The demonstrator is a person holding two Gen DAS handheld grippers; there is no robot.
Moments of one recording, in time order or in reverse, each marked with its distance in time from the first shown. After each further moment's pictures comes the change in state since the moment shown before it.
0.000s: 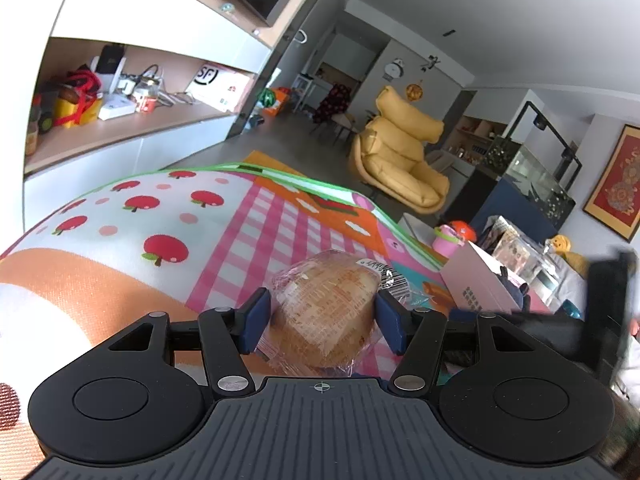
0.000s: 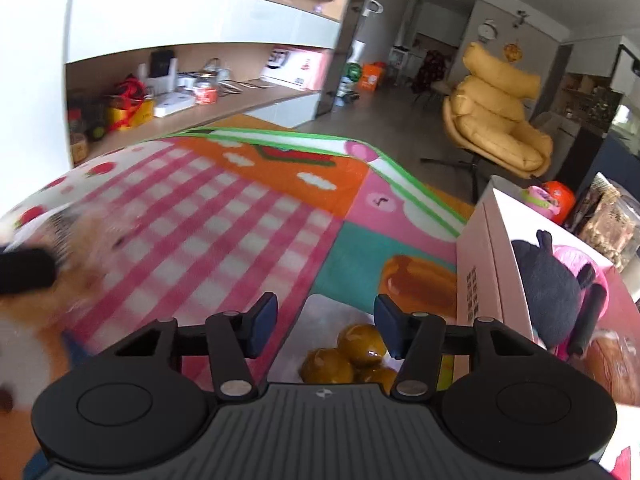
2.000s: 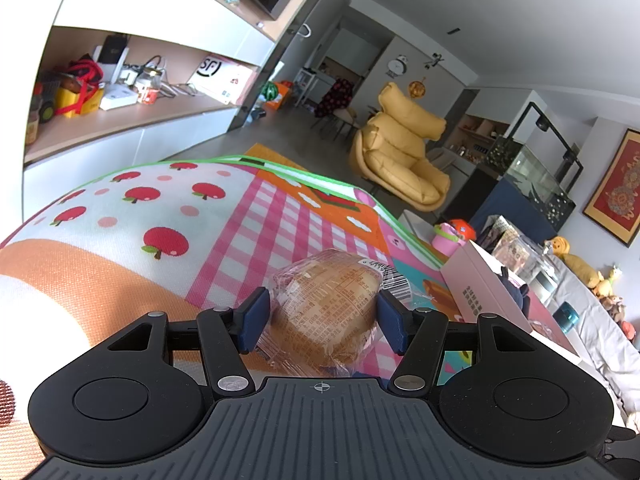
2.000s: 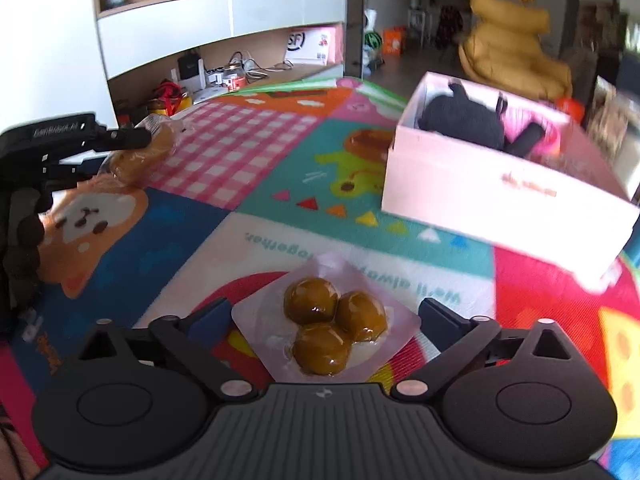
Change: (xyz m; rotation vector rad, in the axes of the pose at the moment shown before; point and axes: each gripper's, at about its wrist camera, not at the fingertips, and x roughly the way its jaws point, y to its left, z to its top) left arm 0.004 0.002 -0.001 -0.017 0.014 -0.005; right arm -0.095 -0.070 -0.104 0.180 0.076 0.184
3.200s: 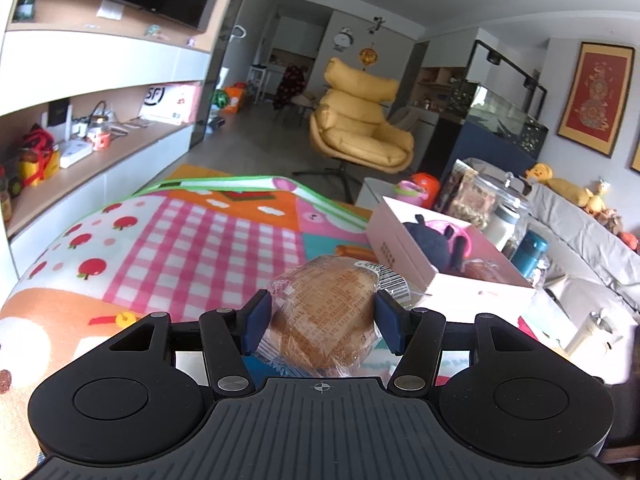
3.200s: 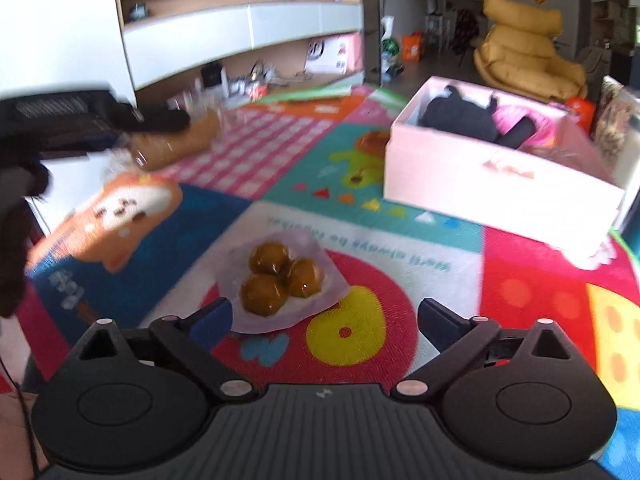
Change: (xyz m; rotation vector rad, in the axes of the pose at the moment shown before) left arm -0.044 -0.124 -0.019 0.267 0.053 -0.005; right arm -0.025 -0.013 -0.016 -0.026 -0.004 0.080
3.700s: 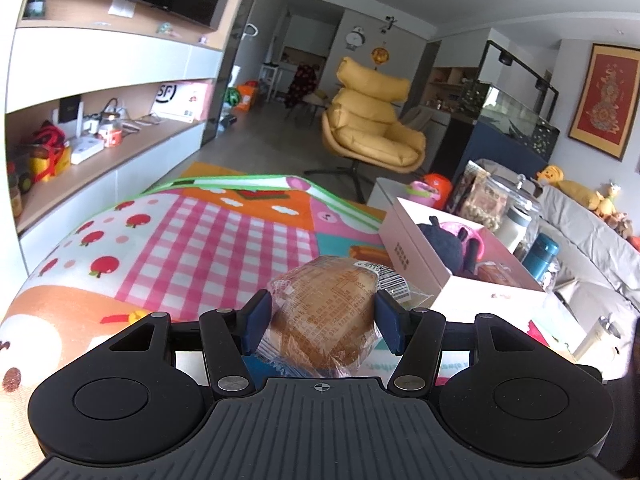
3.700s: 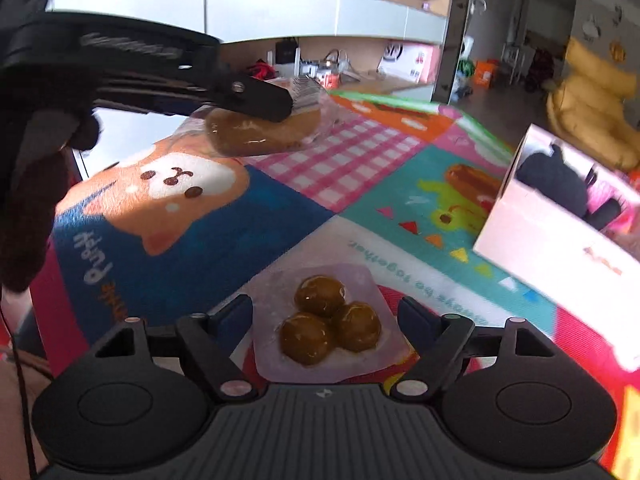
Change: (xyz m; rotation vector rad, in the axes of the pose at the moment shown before) left arm 0.002 0.008 0.005 -0.024 0.009 0.033; right arm 0.011 0.050 0.015 -0.270 -0.013 0.073
